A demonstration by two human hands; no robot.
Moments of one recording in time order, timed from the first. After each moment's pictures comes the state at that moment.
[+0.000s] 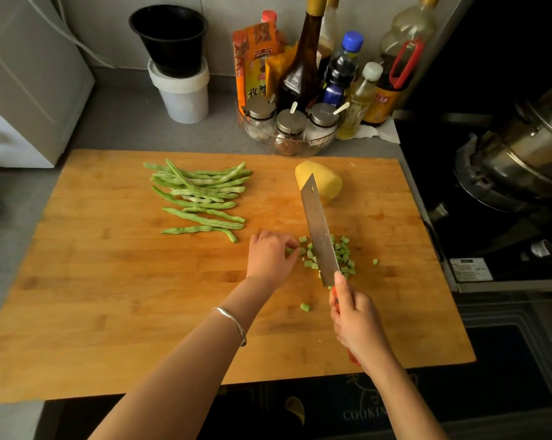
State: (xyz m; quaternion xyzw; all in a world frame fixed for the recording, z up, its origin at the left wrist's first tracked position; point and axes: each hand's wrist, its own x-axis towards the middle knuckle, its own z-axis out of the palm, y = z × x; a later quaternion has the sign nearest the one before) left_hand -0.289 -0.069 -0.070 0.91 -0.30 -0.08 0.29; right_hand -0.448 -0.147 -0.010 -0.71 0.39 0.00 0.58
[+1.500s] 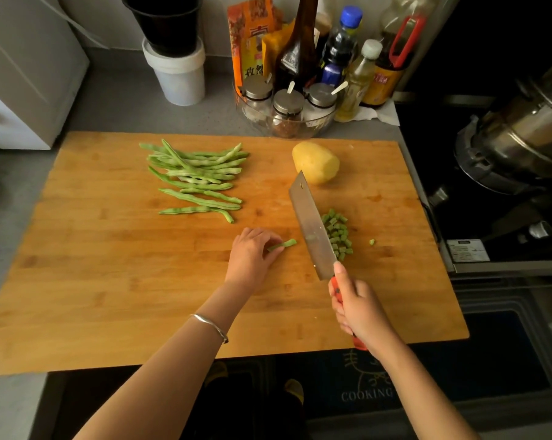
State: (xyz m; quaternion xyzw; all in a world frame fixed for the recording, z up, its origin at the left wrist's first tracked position) left_hand -0.307 -0.029 -0.093 0.88 -0.31 -0.05 0.36; right_hand -0.466 -0.154 -0.011 -0.69 0.38 0.06 0.62
